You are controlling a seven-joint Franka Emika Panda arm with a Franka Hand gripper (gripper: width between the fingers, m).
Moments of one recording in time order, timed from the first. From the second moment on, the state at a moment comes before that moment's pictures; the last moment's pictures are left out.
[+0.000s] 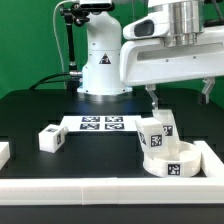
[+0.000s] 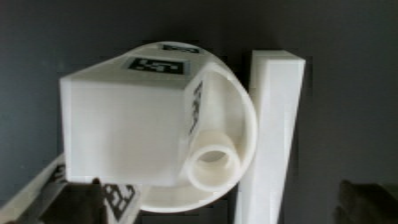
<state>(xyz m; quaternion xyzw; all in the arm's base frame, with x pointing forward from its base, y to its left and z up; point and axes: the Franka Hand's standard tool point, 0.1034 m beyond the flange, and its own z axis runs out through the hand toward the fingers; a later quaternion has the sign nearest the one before) 0.549 0.103 0.103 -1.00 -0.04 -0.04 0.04</state>
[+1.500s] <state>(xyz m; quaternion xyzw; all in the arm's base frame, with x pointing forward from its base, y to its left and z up) 0.536 0.092 0.090 -0.78 -0.62 -0.02 -0.03</state>
